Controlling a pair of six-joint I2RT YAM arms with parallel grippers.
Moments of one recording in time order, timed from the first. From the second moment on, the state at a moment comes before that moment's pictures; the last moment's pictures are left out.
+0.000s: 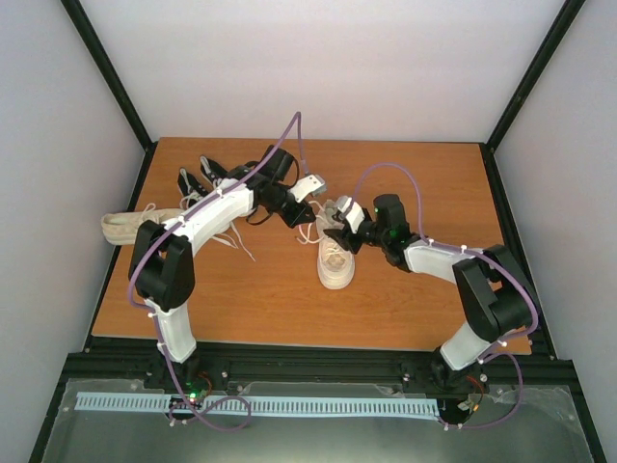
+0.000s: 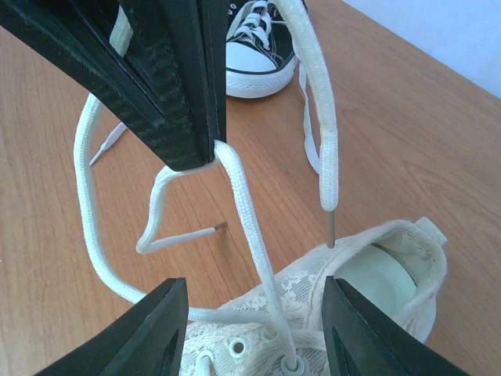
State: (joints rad) left arm -0.52 1.85 1.56 -0.77 0.49 0.28; right arm 0.45 1.59 0.76 0.35 -0.54 -0.36
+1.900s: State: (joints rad) left arm -0.39 2.10 1.67 -0.82 0.20 0.25; right arm 0.47 1.66 0.77 0.42 -0.50 -0.38
